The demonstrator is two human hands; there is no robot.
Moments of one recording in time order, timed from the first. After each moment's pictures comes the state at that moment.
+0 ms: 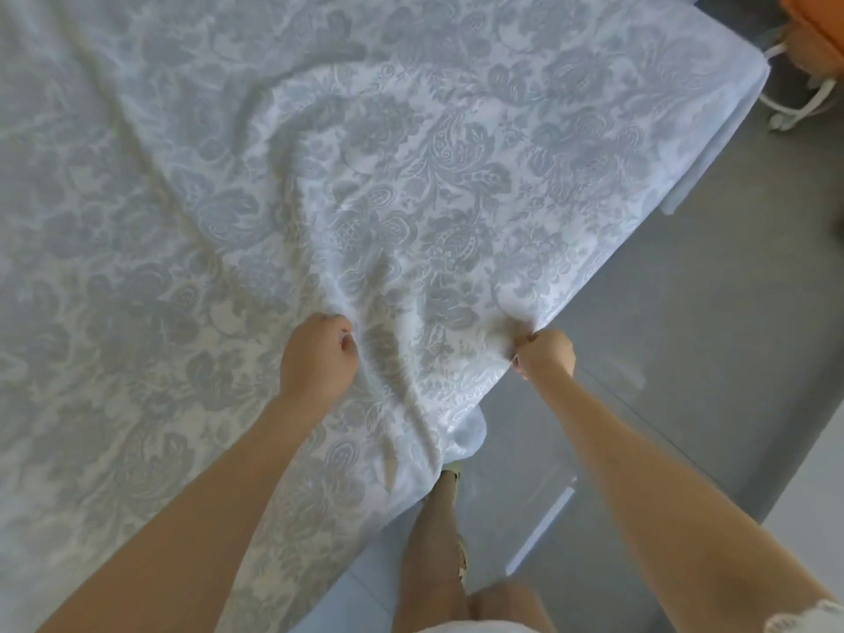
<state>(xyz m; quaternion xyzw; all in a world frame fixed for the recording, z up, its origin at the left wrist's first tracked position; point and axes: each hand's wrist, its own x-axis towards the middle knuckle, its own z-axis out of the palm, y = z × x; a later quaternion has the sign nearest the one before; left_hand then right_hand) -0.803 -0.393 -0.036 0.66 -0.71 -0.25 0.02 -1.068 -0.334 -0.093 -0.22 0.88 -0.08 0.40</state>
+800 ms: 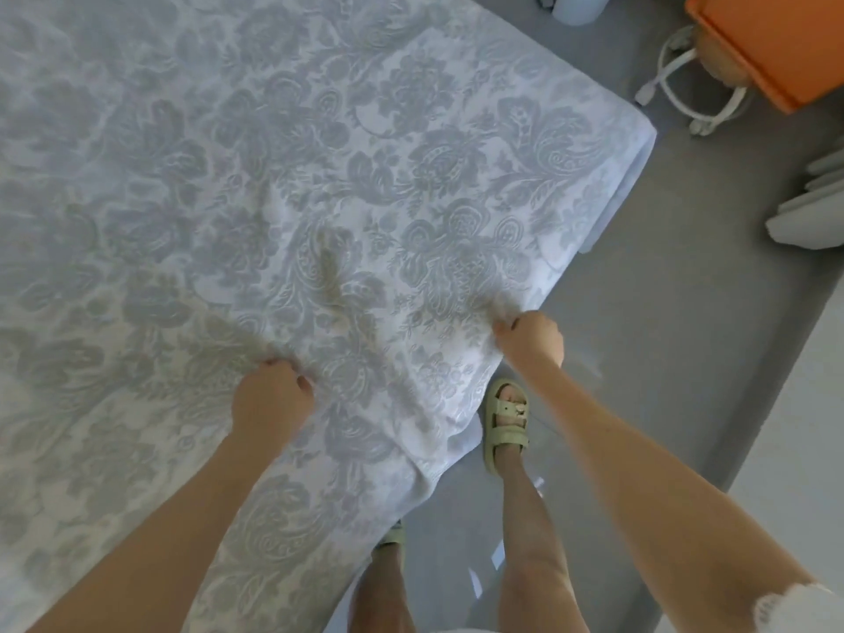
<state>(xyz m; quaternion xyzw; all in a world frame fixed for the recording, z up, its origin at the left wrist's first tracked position) -0.965 -0.521 -0.063 0.66 -0.68 -0.24 -0.18 -1.256 -0.462 -0.082 -0.29 0.89 -0.03 0.36</state>
